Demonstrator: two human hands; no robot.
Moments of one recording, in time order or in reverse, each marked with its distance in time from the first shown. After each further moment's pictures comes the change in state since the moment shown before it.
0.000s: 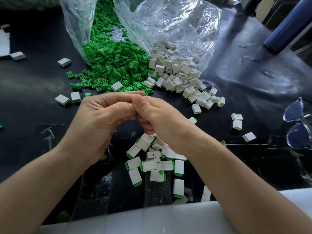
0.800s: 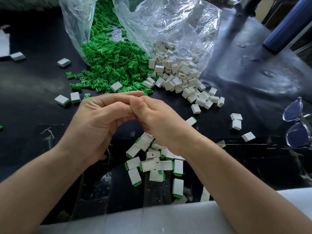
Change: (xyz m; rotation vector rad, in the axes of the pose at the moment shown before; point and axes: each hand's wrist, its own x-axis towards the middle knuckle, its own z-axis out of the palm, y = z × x) left_hand 0.002 -0.005 -0.009 0.116 -0.055 -0.016; right_hand 0.001 0.000 0.004 -0.123 0.040 -0.032
